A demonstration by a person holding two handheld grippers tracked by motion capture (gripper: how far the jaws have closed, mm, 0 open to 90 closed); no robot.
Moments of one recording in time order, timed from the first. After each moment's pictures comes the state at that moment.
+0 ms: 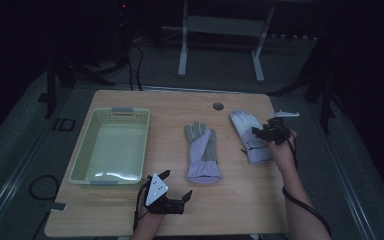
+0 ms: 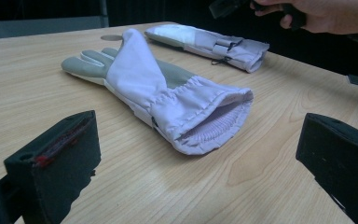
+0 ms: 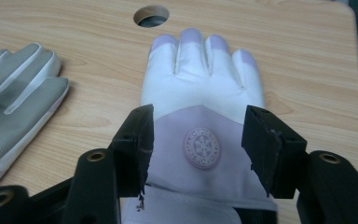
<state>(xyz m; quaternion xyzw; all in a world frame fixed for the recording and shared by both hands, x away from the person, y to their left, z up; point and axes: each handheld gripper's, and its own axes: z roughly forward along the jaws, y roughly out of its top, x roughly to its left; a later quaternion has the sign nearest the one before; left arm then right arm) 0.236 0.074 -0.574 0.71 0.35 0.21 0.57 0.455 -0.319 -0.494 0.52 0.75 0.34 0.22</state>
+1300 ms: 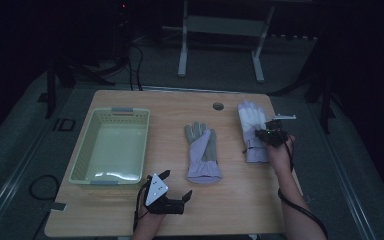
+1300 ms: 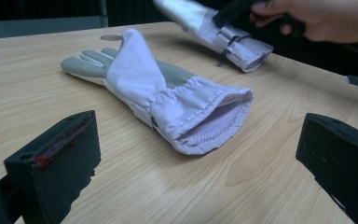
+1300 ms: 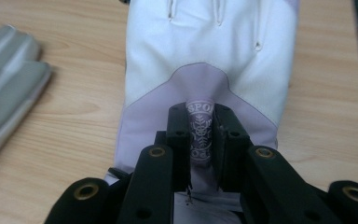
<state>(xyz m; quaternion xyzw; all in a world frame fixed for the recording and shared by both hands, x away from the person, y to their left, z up) 0.236 0.074 -0.574 0.71 0.35 0.21 0.57 0.447 -0.314 -0.497 0.54 0.75 0.31 0.22</state>
